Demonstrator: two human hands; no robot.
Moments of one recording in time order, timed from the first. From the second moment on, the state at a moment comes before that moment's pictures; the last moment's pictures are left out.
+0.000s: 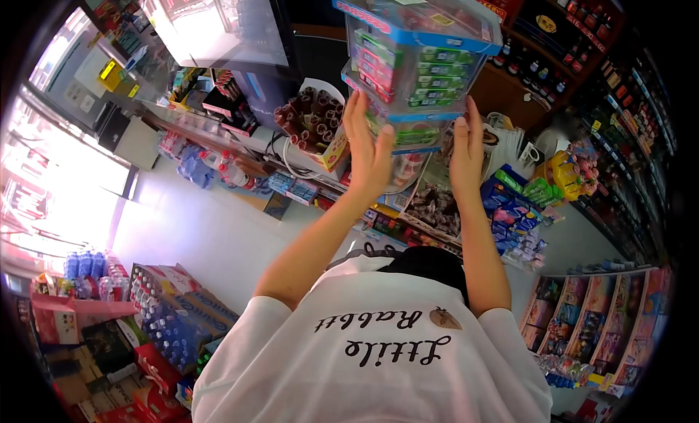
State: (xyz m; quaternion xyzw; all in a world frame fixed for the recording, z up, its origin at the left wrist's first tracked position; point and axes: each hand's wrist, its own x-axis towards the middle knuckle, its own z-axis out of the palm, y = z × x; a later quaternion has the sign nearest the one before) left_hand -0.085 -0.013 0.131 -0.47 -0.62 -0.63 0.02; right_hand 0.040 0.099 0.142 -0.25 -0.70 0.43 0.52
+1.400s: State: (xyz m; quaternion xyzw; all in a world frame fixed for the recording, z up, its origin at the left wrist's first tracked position) left_hand -0.190 0.038 0.155 -0.32 -0.46 -0.78 -0.29; right_hand 0.053 0.041 0.142 -0.18 -0.77 0.32 0.52
